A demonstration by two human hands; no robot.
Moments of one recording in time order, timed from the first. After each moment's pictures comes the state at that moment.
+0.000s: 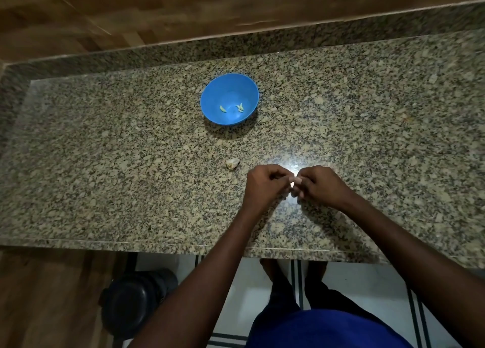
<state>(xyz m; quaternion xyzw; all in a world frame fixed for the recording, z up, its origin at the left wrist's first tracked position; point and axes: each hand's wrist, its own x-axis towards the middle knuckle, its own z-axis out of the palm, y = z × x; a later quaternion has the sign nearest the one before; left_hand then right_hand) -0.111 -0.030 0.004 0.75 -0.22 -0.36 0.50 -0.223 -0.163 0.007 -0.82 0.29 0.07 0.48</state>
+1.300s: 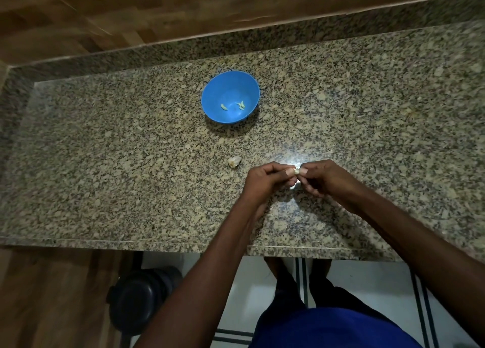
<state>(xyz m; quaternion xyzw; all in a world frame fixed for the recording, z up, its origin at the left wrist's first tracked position) -0.106 -0.028 0.009 0.61 -0.06 -0.50 0.62 -0.233 -0.164 0.024 -0.61 0.30 0.06 0.73</state>
